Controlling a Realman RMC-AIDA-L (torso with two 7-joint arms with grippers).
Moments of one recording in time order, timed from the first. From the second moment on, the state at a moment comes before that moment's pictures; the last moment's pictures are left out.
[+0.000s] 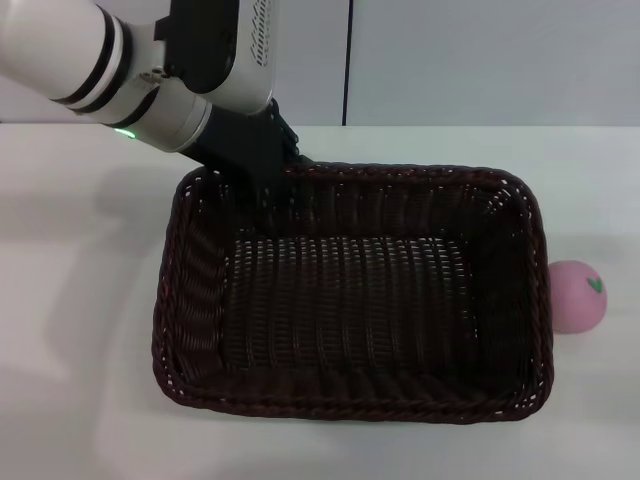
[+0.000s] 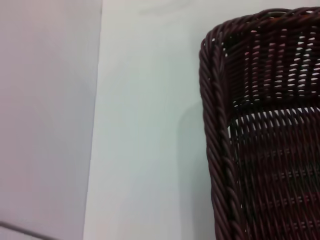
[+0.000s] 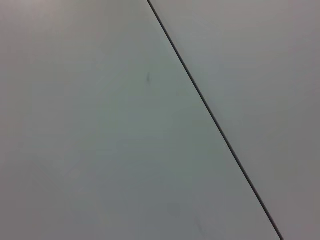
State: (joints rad) left arm -0.71 -2.07 1.35 1.24 2.39 1.41 -1.63; right arm 0.30 2.07 -0.36 0.00 -0.99 -1.67 0.68
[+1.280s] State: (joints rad) left arm -0.26 -2.07 0.99 1.12 1.50 1.30 -1.47; right arm 0.26 2.05 -0.37 -0.98 -1.85 -1.67 1.82
